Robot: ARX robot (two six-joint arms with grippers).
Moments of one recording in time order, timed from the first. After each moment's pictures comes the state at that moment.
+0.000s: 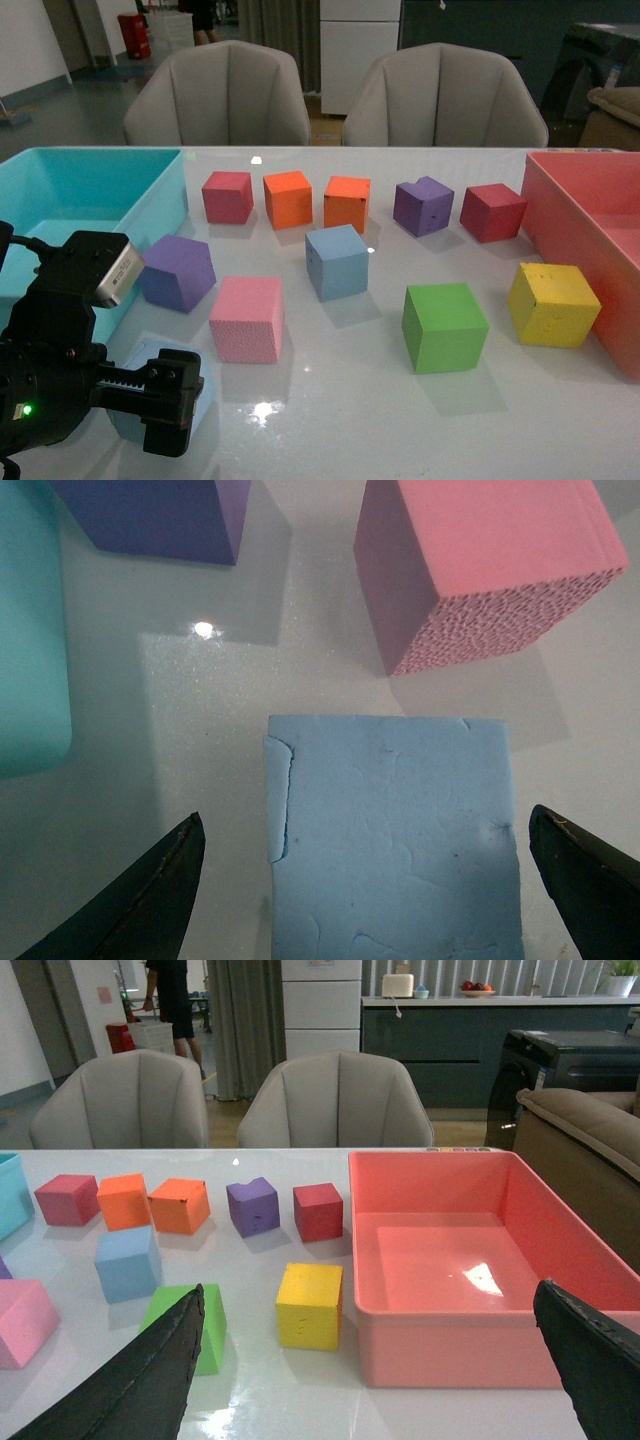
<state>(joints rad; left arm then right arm) -0.23 1.79 0.54 0.47 0.04 -0.04 0.00 0.00 0.01 0.00 0.00 0.00</state>
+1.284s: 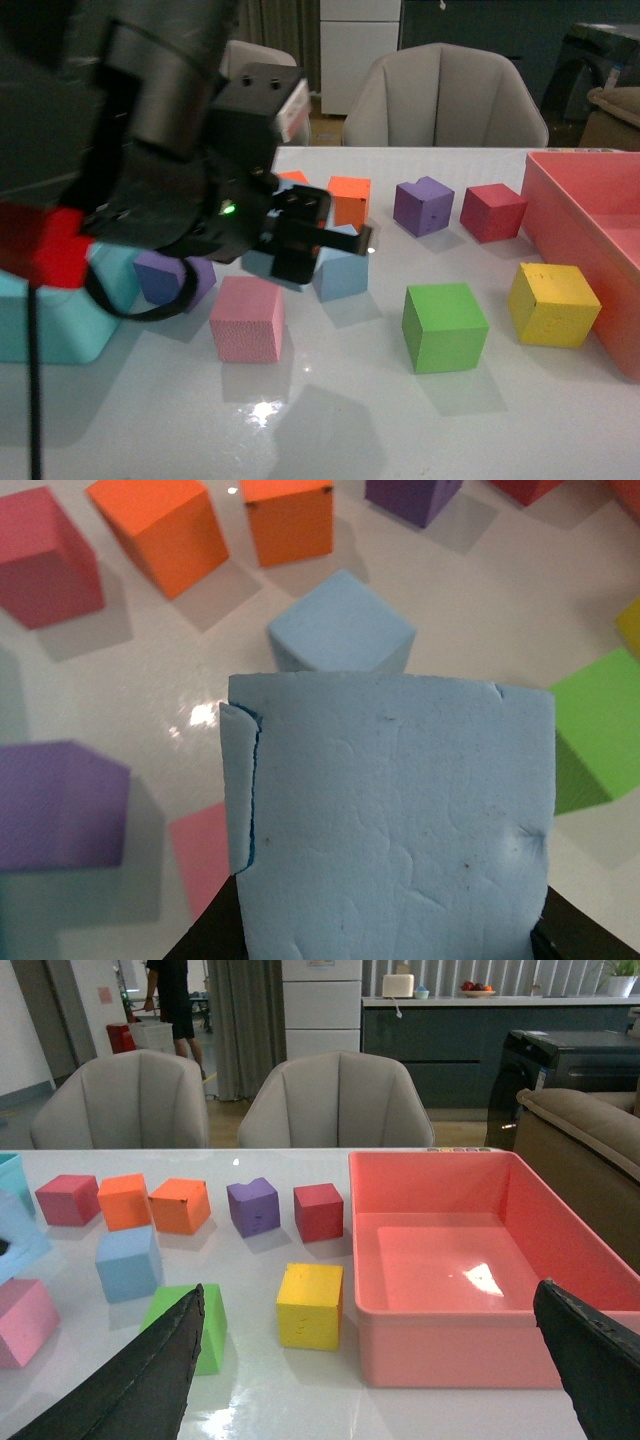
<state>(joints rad) -0.48 1.81 1.00 0.15 -0.08 -0.02 0.00 0.00 0.01 0.00 0.00 0.00</state>
